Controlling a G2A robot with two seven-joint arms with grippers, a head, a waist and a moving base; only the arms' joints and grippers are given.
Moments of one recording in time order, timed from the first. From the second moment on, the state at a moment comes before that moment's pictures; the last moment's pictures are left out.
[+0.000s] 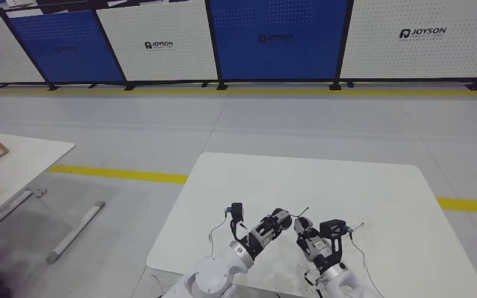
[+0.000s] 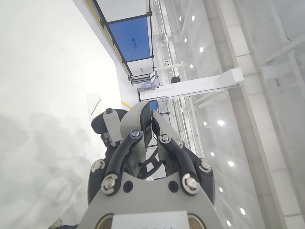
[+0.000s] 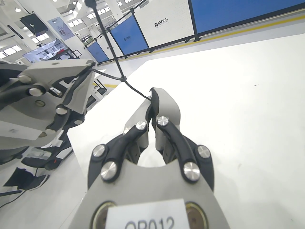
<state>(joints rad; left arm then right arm) 1.58 -1.24 -1.06 -1.82 -0.23 -0.09 -0.10 -1.57 -1.29 1.08 -1.68 -0.93 -0.14 0.03</state>
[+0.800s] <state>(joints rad) 1.62 -1.23 -1.07 -1.88 -0.21 -0.15 -0.10 -1.57 -1.29 1.08 -1.67 -0.93 -0.14 0.04</state>
